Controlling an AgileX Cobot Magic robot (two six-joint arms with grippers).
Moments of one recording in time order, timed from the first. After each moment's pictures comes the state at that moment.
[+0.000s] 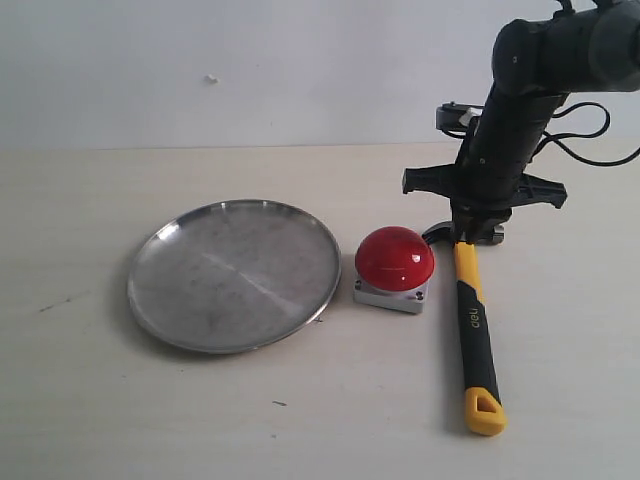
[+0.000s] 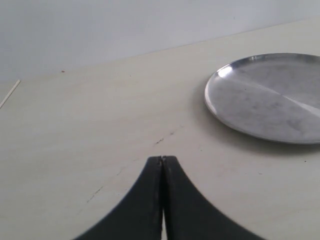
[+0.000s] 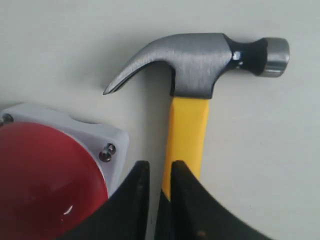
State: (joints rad) left arm -0.09 0.01 -0.01 0.02 0.37 0.14; right arm 0.24 2.12 -1.58 0.06 0.97 0.32
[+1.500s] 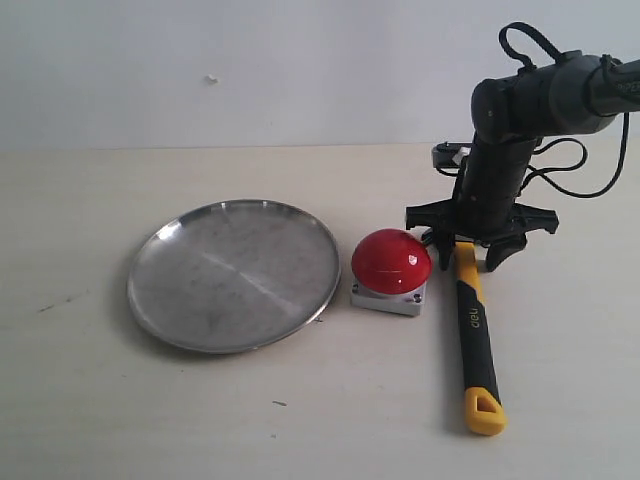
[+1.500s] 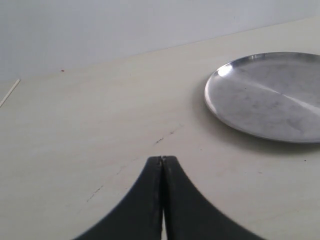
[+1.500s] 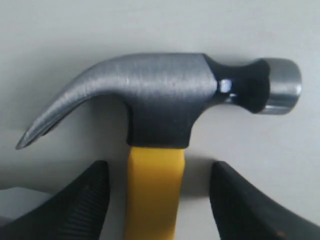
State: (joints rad) left arm -0.09 0.01 -0.01 0.02 0.37 0.14; right arm 0.24 2.26 -1.60 -0.05 0.90 0.37
